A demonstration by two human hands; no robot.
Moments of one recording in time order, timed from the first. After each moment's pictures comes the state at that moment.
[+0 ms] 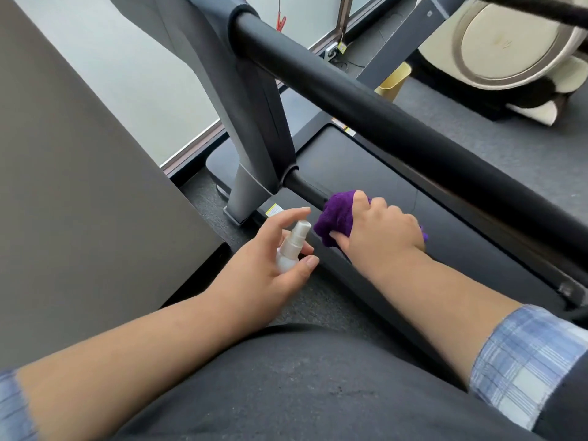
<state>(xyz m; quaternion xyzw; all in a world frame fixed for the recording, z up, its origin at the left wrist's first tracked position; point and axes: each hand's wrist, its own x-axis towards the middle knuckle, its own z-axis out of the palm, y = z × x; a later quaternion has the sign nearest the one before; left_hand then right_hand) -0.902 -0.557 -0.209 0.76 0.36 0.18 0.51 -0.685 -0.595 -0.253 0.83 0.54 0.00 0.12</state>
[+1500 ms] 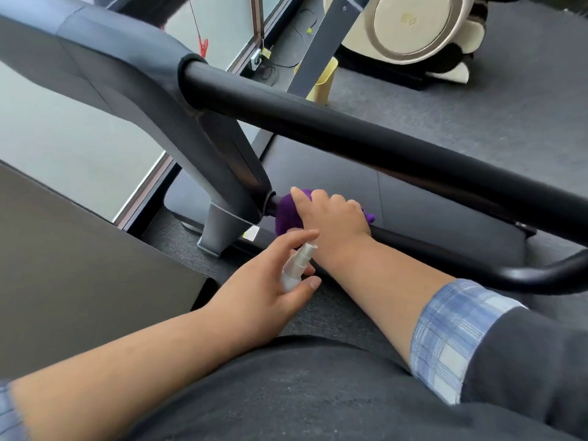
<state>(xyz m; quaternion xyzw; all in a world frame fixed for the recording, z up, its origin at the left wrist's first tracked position) -0.900 -0.494 -0.206 0.83 0.21 0.07 0.51 -0.722 -0.530 -0.255 0.85 0.52 -0.04 0.09</state>
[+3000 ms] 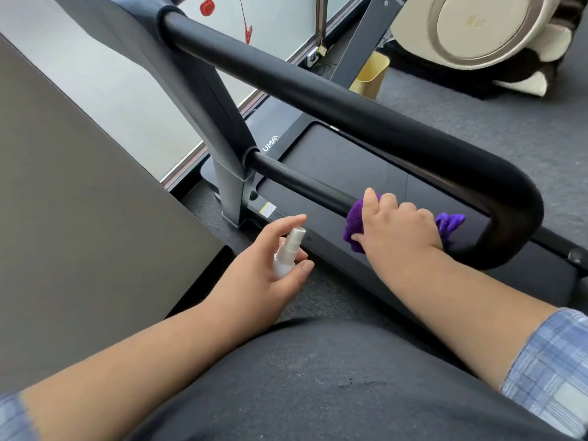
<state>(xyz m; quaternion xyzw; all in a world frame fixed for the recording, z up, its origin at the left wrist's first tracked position) -0.876 -0.649 -0.207 0.80 0.36 0.17 0.46 -0.649 -0.705 -0.237 0.83 0.53 0.03 0.18</state>
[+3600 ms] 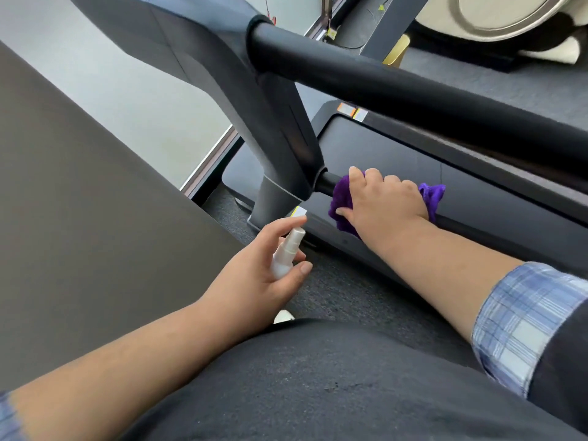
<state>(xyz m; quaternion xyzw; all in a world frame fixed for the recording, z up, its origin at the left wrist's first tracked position) -0.960 -0.494 -0.215 0.83 0.33 0.11 0.44 -0.721 -0.533 -0.260 0.83 0.54 0.02 0.11</state>
